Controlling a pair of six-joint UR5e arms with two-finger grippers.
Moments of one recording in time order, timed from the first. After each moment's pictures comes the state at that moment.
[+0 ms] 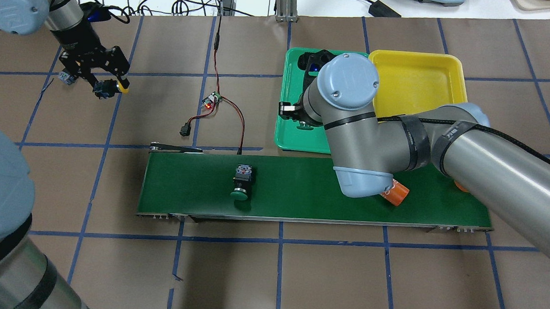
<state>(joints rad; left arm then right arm) -1.31 -2.07 -1.37 -1.53 1.51 0.33 1.85 -1.30 1.91 -2.62 -1.53 0.28</state>
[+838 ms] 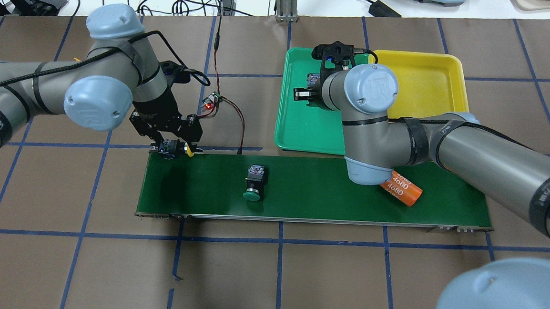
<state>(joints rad) -1.56 -1.81 -1.85 -1.23 1.52 0.15 1.77 -1.11 1.91 -3.02 -1.42 0.13</state>
